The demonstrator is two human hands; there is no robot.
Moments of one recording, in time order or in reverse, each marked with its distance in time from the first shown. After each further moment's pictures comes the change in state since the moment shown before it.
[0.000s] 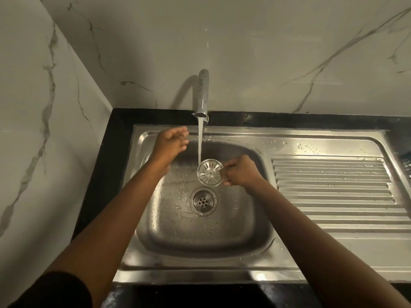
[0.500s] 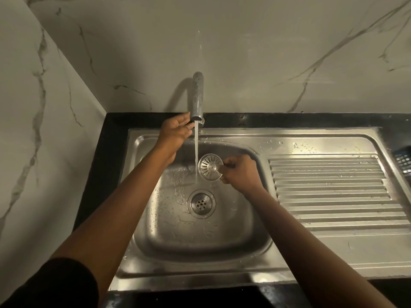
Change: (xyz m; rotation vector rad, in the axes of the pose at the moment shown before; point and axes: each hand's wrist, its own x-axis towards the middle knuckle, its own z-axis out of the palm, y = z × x) left_hand 0.033 0.019 0.019 -0.012 -0.079 0.071; right_hand -0.016 -0.004 0.001 -0.157 0.186 -0.220
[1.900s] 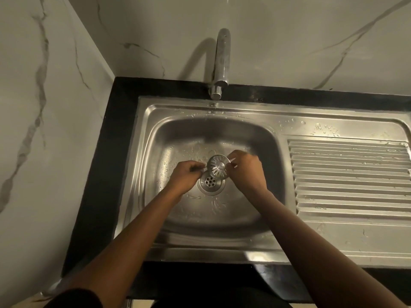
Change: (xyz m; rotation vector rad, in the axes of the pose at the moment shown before) left_hand -0.103 -0.140 -0.004 0.226 -0.063 -0.300; right_hand -0.014 0.041 0.059 -0.353 0.043 -0.058
